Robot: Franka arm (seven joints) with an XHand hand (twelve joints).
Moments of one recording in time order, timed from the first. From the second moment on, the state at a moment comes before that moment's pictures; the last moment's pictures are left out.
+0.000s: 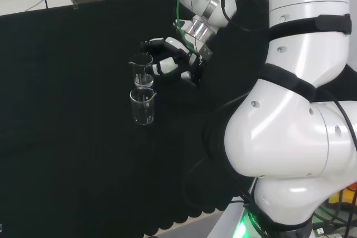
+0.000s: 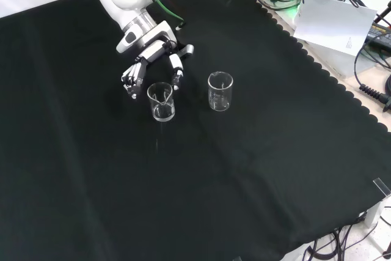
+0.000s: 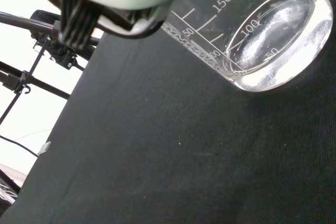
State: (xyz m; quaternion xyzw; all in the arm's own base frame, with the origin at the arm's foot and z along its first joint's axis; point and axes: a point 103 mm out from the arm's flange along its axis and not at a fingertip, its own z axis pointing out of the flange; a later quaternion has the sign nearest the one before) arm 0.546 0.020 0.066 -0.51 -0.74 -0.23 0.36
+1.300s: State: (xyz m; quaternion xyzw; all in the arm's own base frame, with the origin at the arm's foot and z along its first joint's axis) arm 0.547 0.023 0.058 -0.48 -0.75 -0.25 0.38
